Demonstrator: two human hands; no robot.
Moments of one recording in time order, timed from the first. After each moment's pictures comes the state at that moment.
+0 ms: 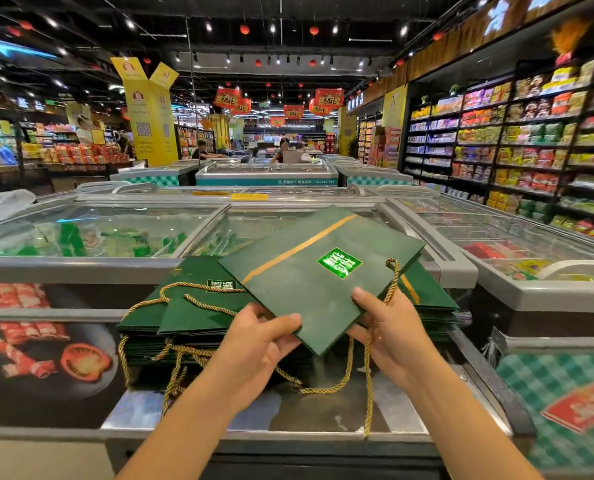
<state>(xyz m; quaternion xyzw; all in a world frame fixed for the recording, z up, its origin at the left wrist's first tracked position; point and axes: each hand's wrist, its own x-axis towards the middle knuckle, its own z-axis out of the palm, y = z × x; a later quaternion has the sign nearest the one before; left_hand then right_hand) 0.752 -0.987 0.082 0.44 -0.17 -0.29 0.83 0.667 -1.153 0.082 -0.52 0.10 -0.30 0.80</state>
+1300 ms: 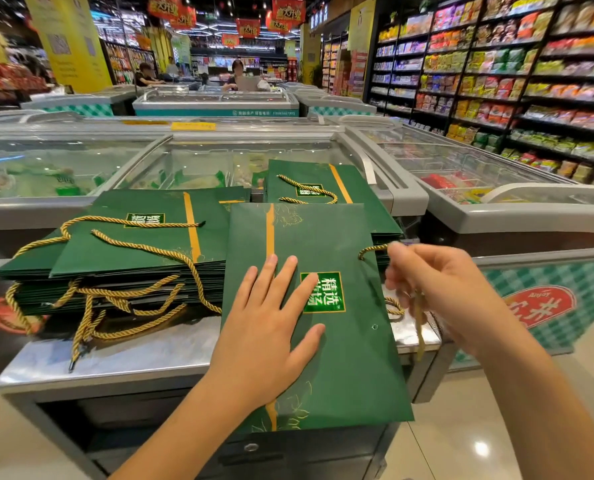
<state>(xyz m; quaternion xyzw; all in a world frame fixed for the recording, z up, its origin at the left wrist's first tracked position) 0.706 -1.032 -0.007 0.81 -0.53 0.19 0.16 0.545 -1.208 0.071 -0.76 0.23 -0.29 0.53</state>
